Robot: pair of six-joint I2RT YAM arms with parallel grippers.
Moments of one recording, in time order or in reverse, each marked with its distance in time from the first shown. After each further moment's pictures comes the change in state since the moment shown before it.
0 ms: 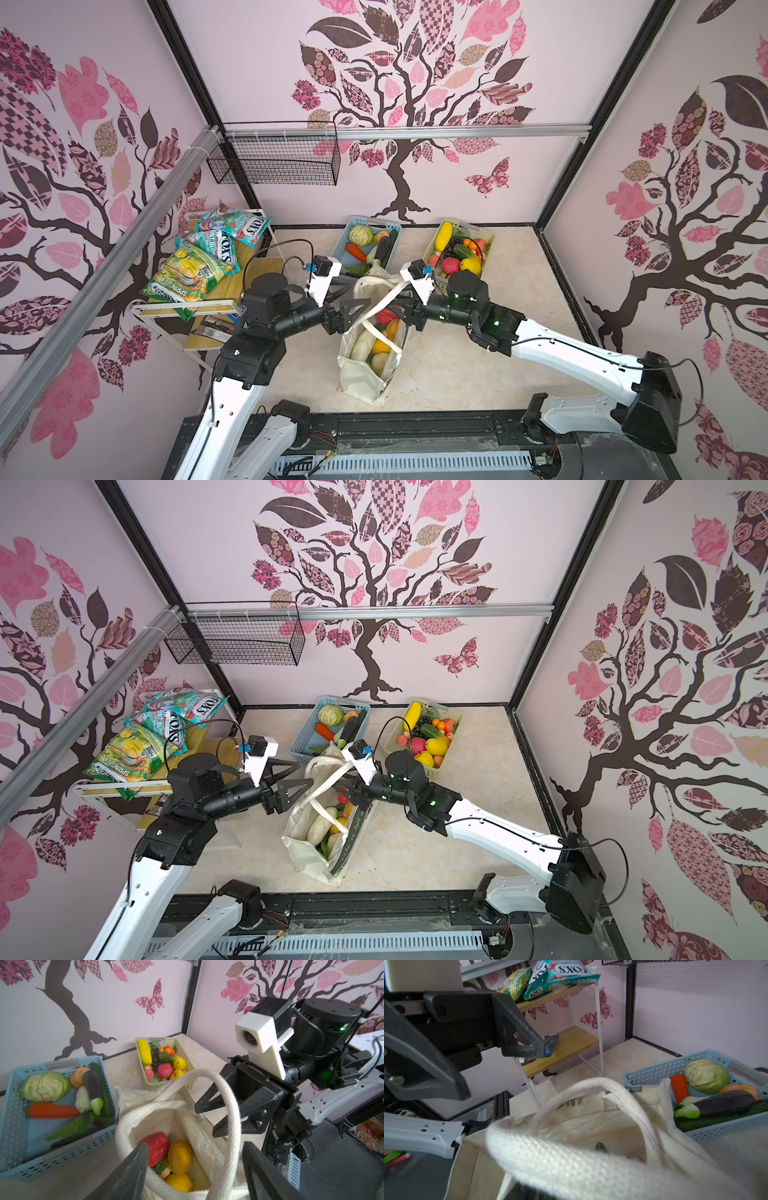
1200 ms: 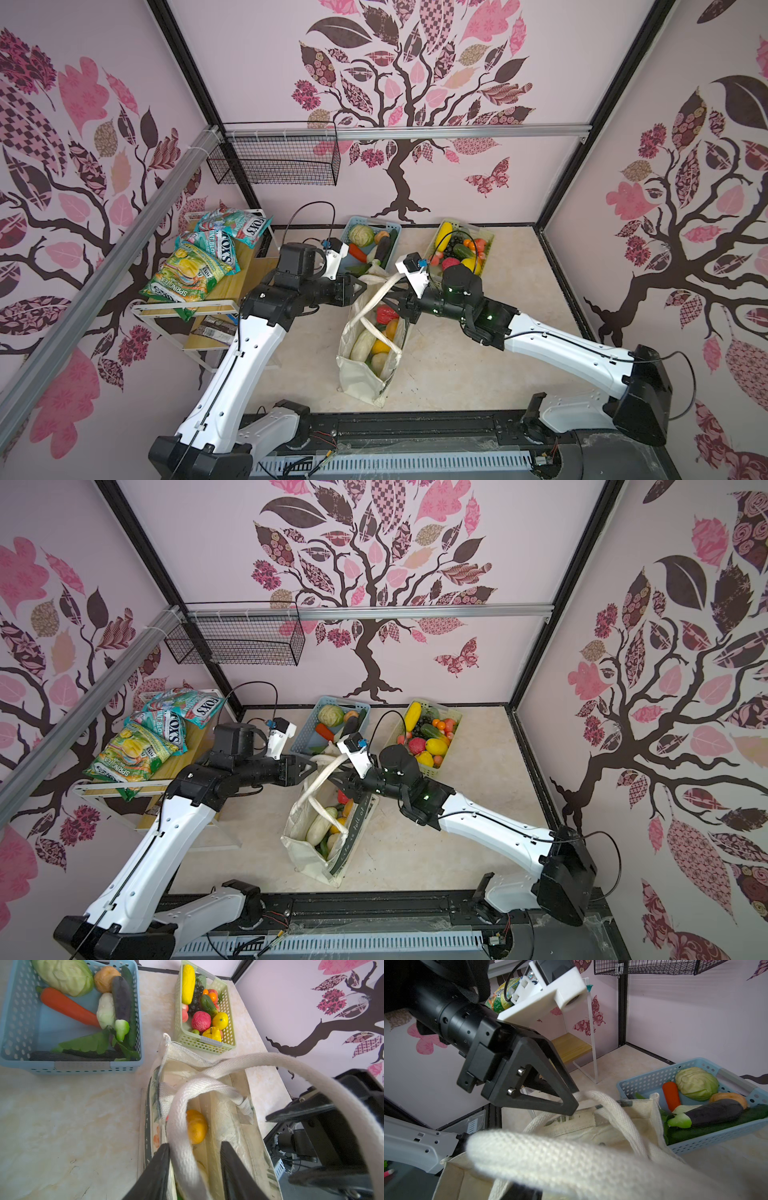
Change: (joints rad) left arm -0.022 0.360 0.231 -0.322 -0.184 -0.150; right arm 0.000 0.048 0.035 0.013 0.023 -0.004
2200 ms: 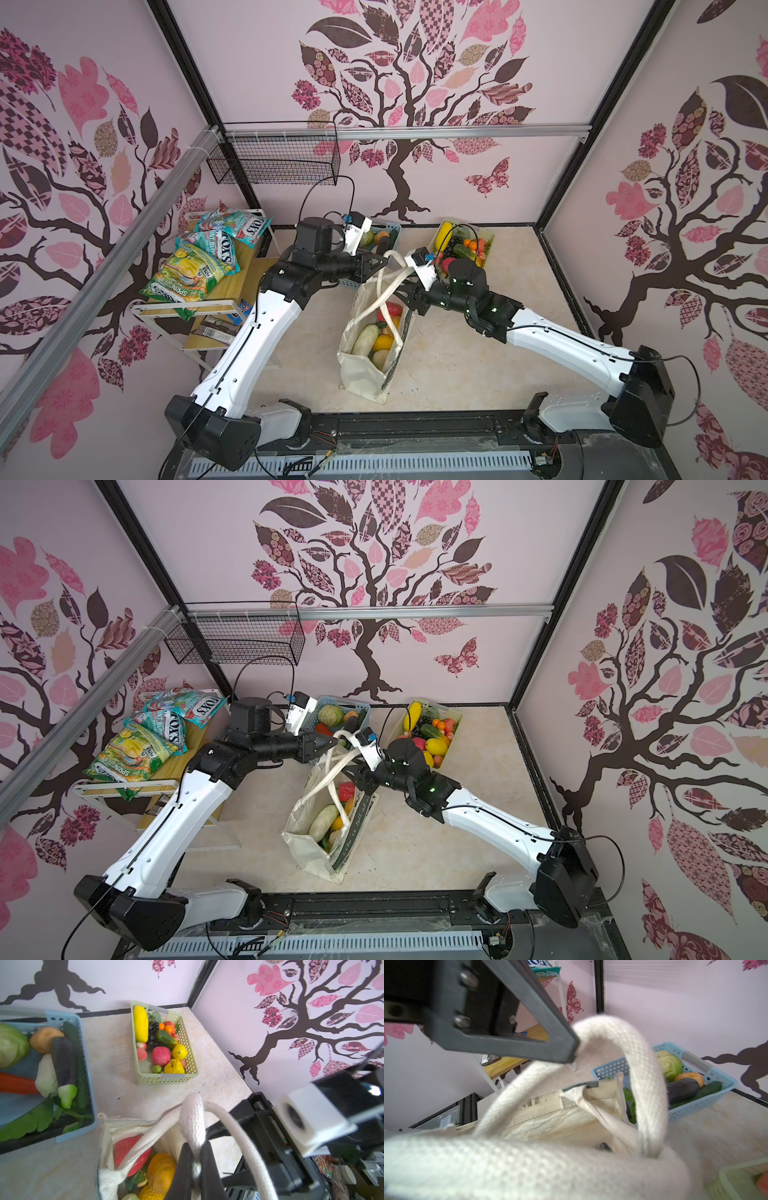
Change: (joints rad) left arm -0.087 0.178 0.201 0.190 0.135 -0.022; right arm -0.116 -0.005 -0.020 -0.072 -0.014 -0.051
